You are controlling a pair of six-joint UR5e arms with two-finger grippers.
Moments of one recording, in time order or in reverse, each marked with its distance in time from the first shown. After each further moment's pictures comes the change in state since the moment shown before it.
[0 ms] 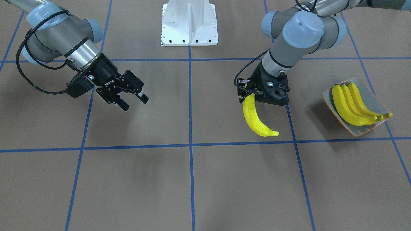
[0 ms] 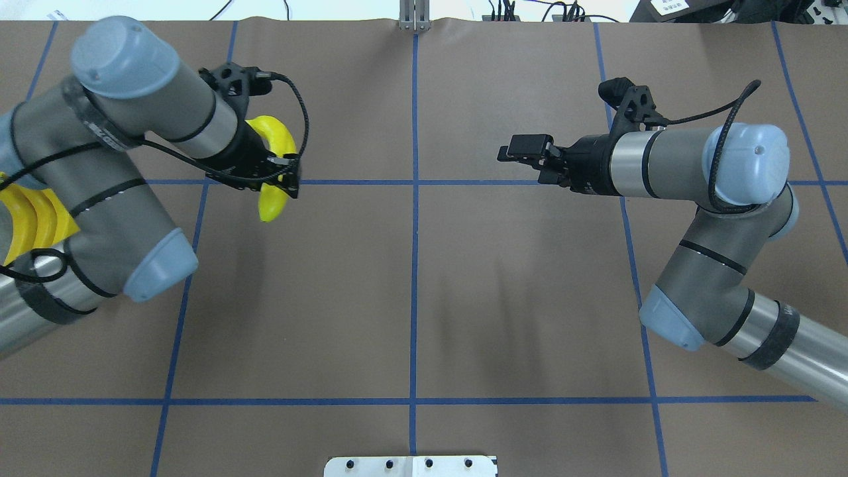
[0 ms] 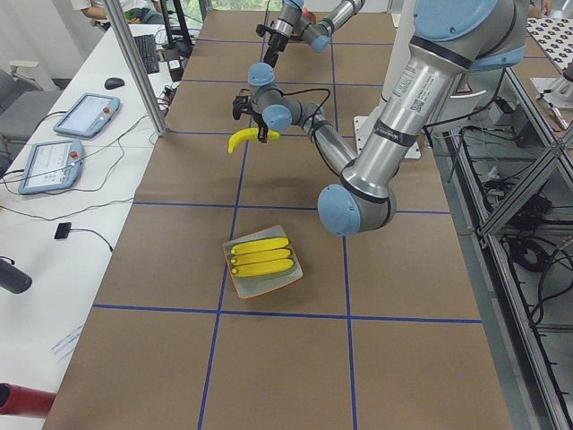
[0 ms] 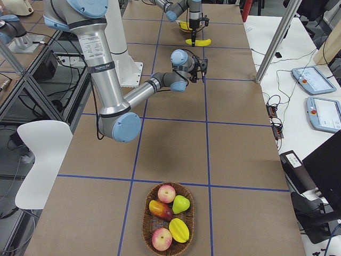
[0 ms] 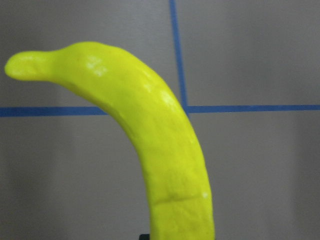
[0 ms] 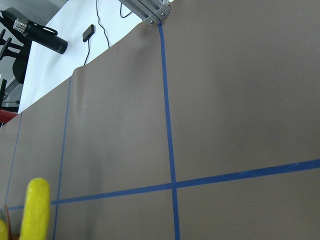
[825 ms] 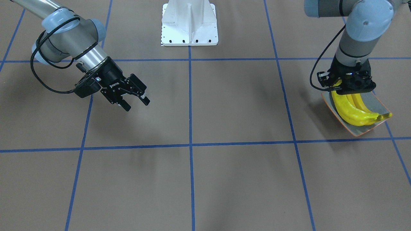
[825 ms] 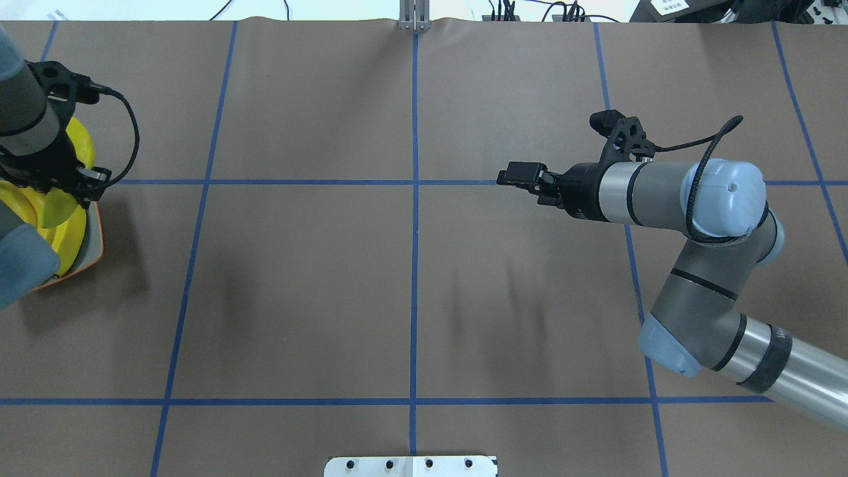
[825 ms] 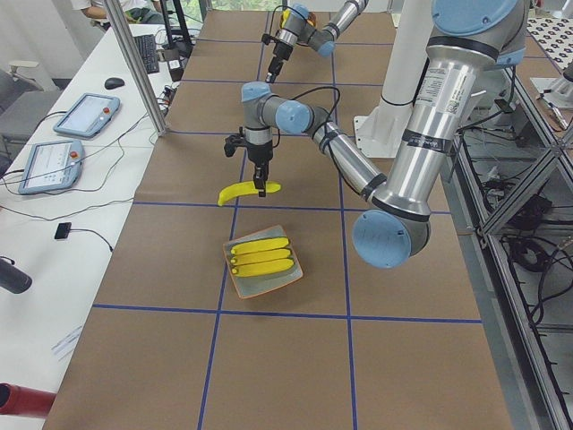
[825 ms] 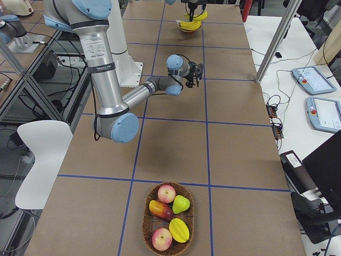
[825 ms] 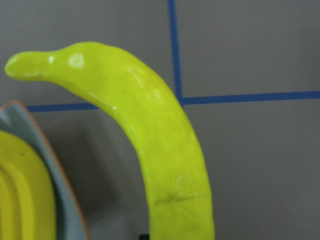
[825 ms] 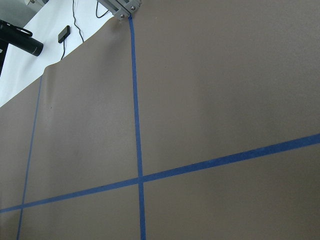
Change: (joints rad) left arm -0.141 0.259 -0.219 0.562 0.221 0.400; right arm -0.059 -0.025 -0.015 0.001 -0.070 0.001
